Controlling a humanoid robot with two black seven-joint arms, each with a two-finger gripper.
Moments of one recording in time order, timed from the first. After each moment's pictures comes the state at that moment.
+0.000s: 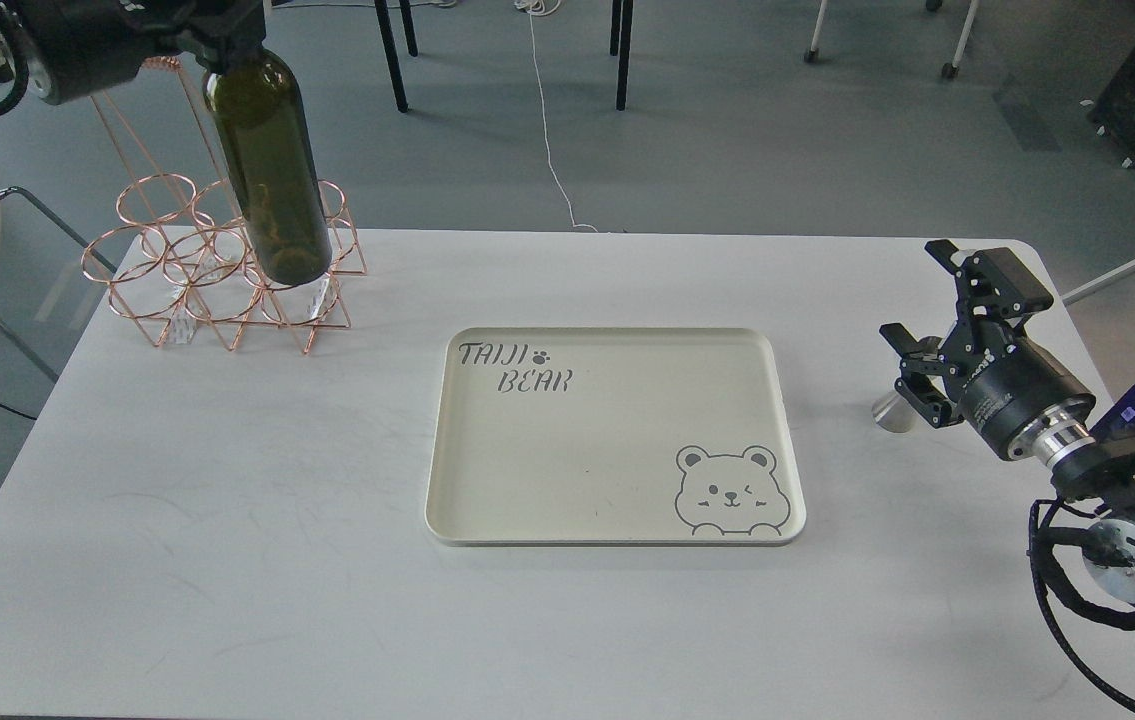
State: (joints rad) left arm -1.08 0.80 -0.74 -1.10 1.94 -0.23 -0.49; right arm 0.46 -0.84 0.47 1.50 -0.16 -0.11 0.49
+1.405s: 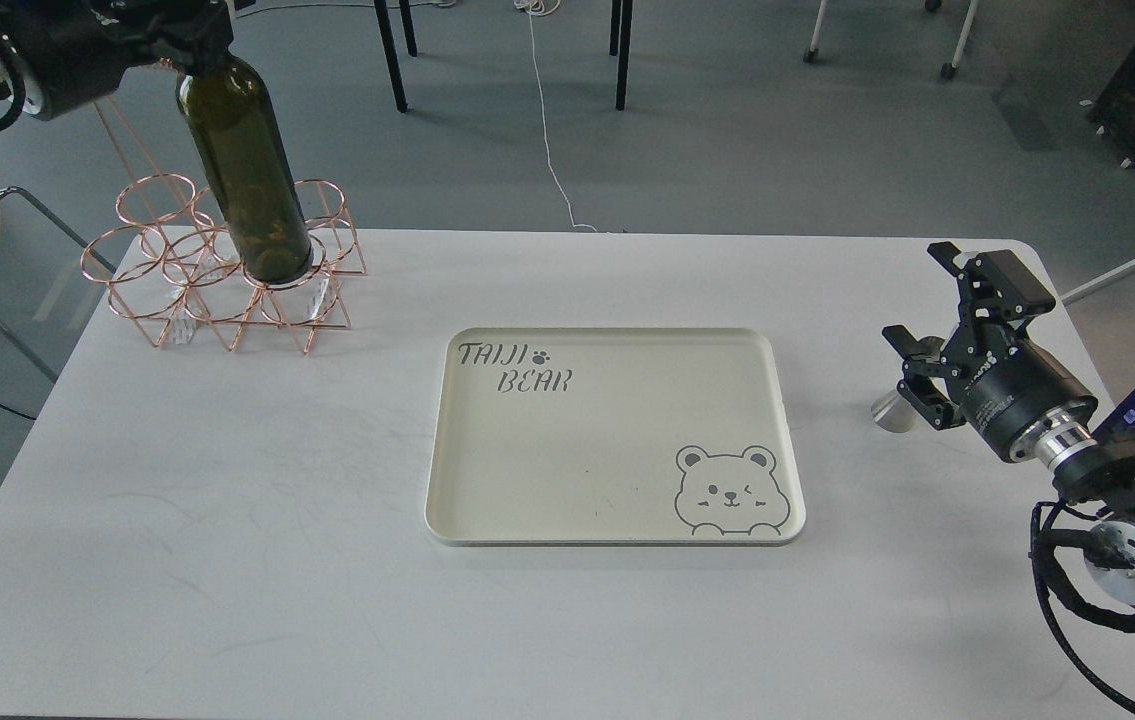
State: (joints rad) left arm -1.06 0.75 -0.71 -0.94 1.91 -0.14 -0.49; right arm 0.46 -0.84 0.48 1.50 -0.16 -0.11 0.49
